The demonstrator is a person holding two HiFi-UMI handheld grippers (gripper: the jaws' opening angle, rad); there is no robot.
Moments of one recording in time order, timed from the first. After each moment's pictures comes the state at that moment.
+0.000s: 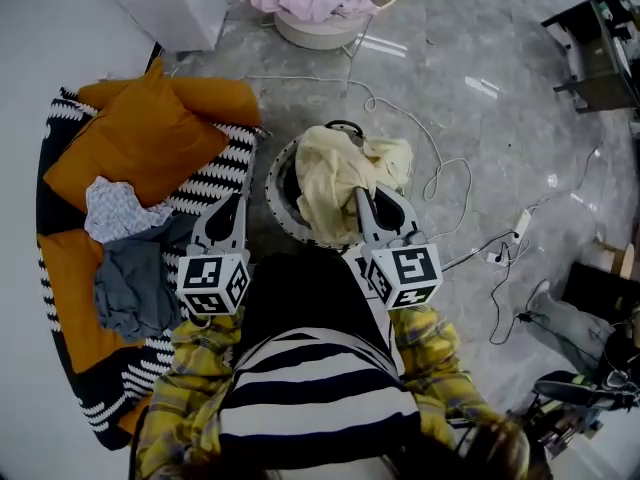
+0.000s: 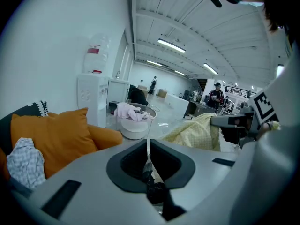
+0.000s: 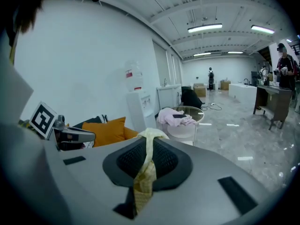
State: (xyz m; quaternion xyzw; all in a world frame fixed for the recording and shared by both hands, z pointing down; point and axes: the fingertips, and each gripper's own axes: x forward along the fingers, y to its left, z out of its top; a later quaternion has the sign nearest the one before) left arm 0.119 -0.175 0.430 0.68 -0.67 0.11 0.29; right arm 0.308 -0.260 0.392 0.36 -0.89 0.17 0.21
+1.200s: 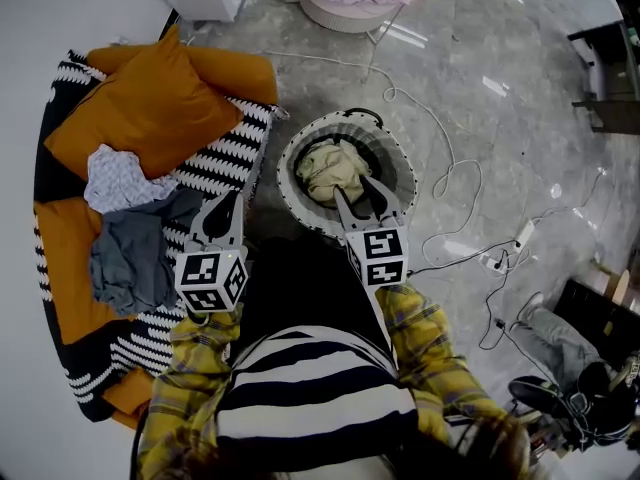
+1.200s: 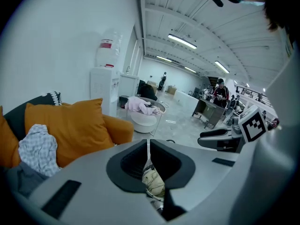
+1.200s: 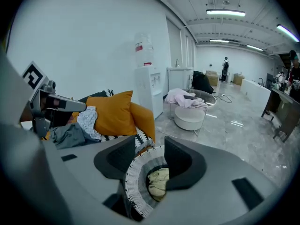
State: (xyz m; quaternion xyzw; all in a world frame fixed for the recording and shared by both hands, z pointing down) left arm 0.097 -0.143 0.452 0.63 -0.69 0.12 0.33; right arm 0.274 -0.239 0.487 0.30 -0.88 0.16 0.33
